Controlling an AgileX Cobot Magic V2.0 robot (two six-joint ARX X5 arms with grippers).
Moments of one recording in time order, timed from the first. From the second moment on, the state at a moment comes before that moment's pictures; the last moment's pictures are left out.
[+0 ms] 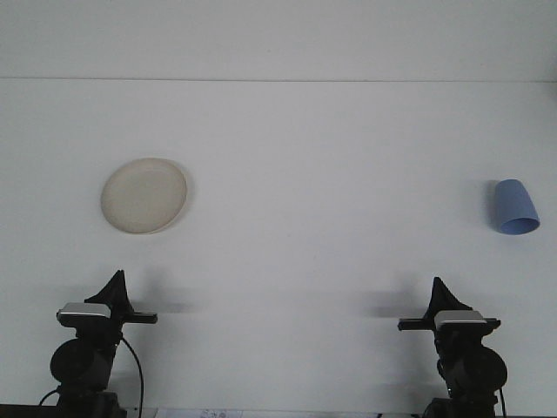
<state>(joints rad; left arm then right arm) -0.07 0.01 0.03 0.02 -0.08 0.06 -0.06 0.00 0.01 -0.11 -0.10 0.04</state>
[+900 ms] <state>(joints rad) -0.07 0.01 0.03 0.02 -0.08 0.06 -0.06 0.00 0.01 -0.11 -0.13 0.08</state>
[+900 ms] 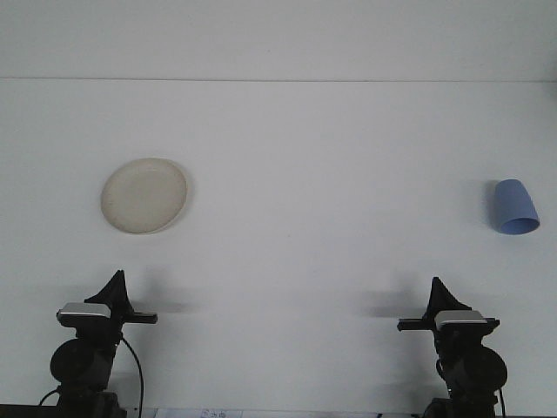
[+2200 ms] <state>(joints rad) -0.07 0.01 0.03 0.02 -0.08 0.06 -0.23 0.86 0.72 -0.36 0.22 -0.06</state>
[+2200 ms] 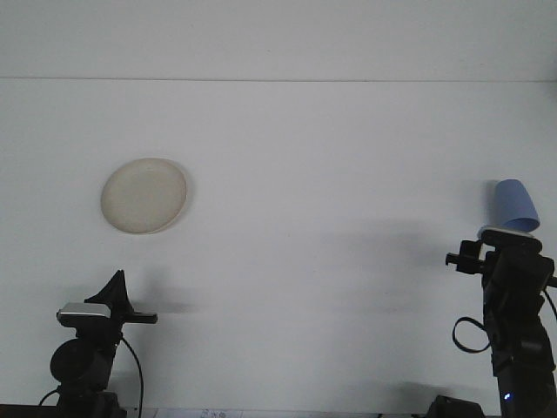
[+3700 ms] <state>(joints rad) -0.07 0.01 0.03 0.02 -0.08 0.06 -0.66 1.80 0.93 0.46 -0.17 -0.26</state>
